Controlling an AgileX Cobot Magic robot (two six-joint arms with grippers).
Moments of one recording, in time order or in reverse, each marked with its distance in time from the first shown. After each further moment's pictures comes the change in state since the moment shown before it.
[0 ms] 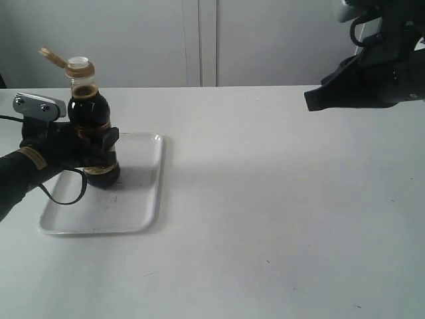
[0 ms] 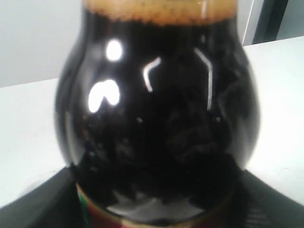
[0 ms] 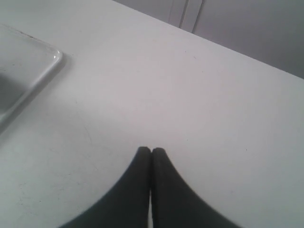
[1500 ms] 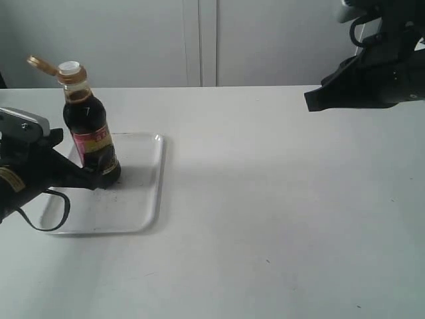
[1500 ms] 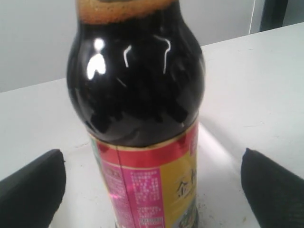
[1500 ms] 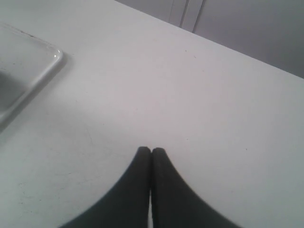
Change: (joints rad) left arm 0.000 -0.105 0.198 -0.059 -0.087 0.132; right arm 0.000 0.000 0.000 0.000 0.004 -0.002
